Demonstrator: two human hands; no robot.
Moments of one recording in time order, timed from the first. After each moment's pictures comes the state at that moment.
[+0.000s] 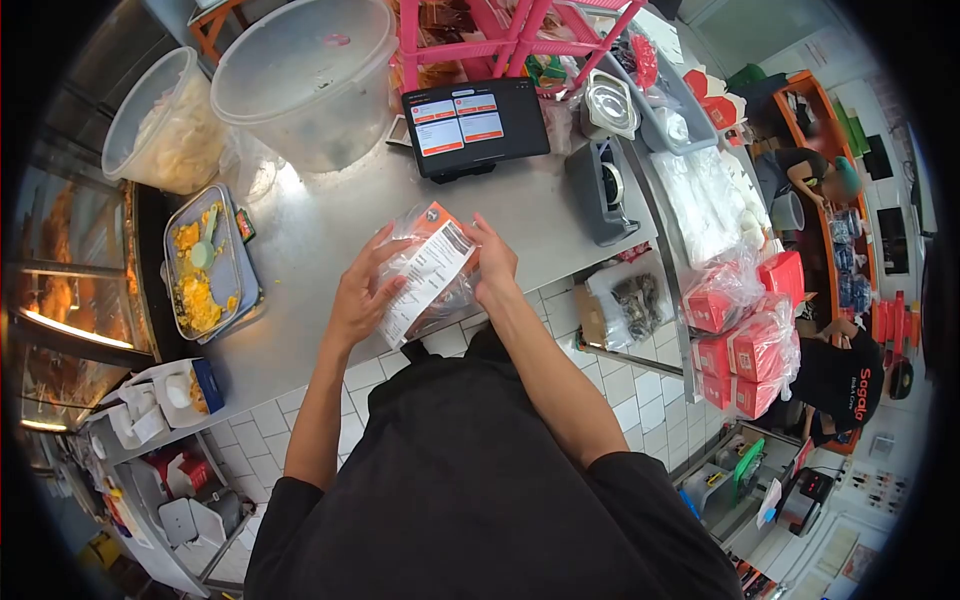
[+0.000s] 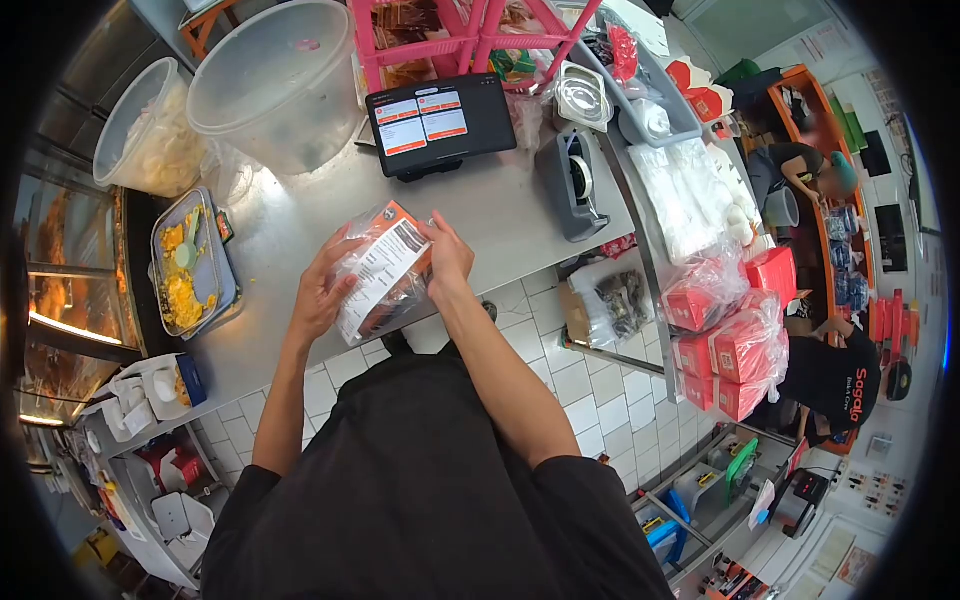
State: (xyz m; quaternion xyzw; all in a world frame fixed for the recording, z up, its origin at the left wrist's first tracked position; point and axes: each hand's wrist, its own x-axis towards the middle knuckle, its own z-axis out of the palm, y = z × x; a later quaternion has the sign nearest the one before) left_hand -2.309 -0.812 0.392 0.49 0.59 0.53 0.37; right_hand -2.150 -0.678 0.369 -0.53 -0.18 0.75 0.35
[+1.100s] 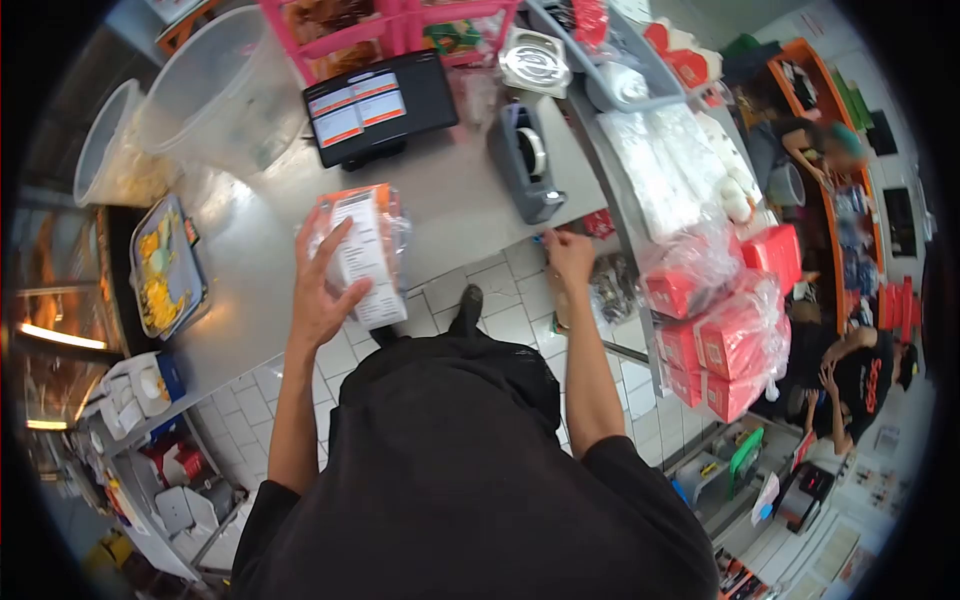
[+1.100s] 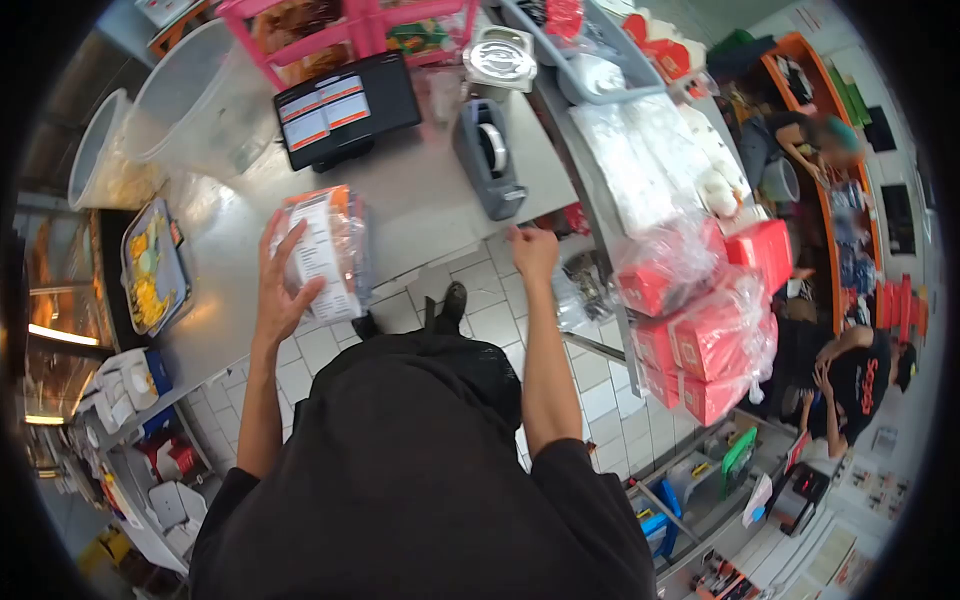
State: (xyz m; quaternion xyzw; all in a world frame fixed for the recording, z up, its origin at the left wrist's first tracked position) left_hand -2.199 -0.773 0.417 0.55 0.68 0.45 0.20; right_hand -1.854 -0.564 0.278 -0.61 -0.67 0.29 0.31
